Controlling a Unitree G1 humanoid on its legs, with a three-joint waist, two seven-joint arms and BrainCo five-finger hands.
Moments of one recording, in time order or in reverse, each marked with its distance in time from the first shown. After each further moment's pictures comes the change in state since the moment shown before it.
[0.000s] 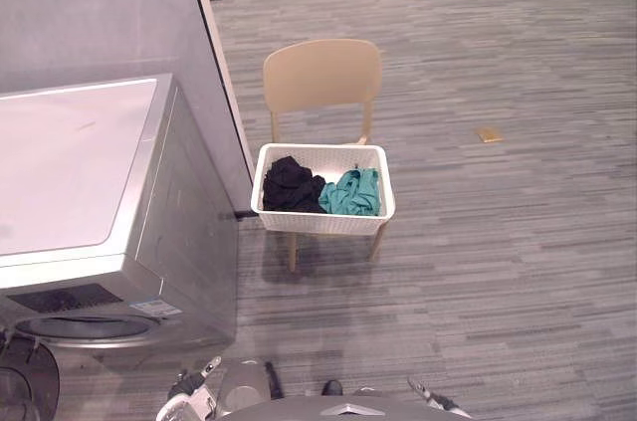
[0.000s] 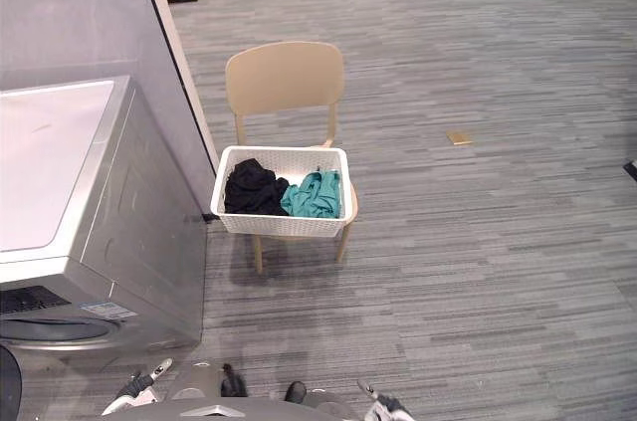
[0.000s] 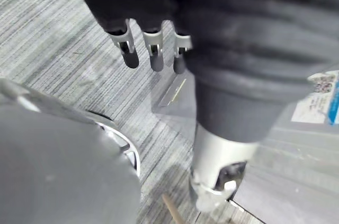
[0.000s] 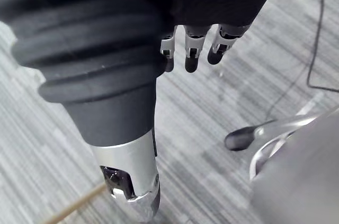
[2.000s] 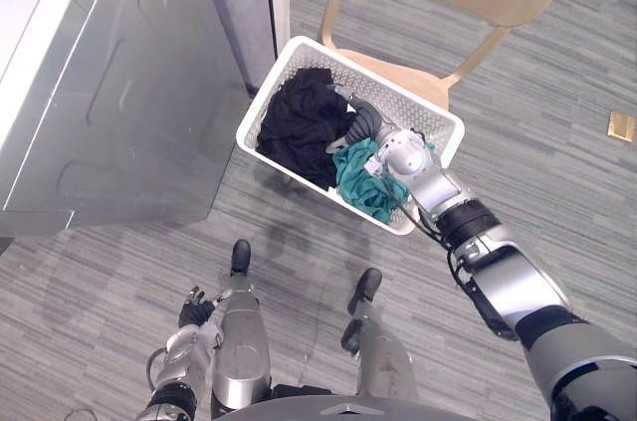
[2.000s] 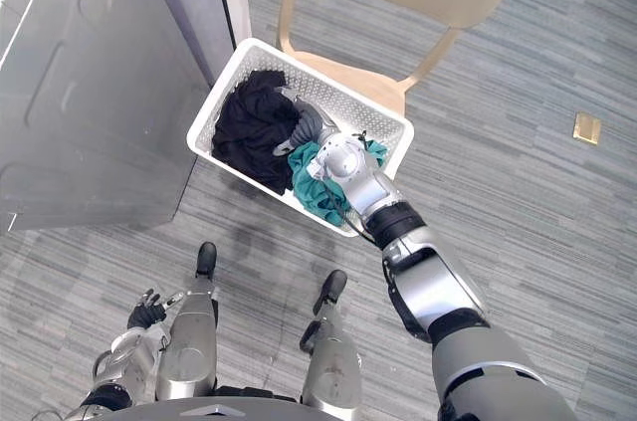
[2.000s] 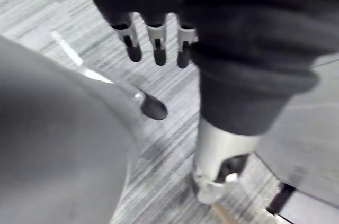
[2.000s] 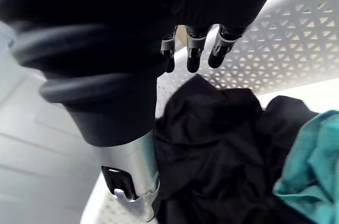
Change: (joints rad) left arm -0.136 0.106 -0.342 -0.129 -0.141 -0.080 0.042; right arm -0.917 -0.367 1.092 -0.436 -0.392 -0.107 0.070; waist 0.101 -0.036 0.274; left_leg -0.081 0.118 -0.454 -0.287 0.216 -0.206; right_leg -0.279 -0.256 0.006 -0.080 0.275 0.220
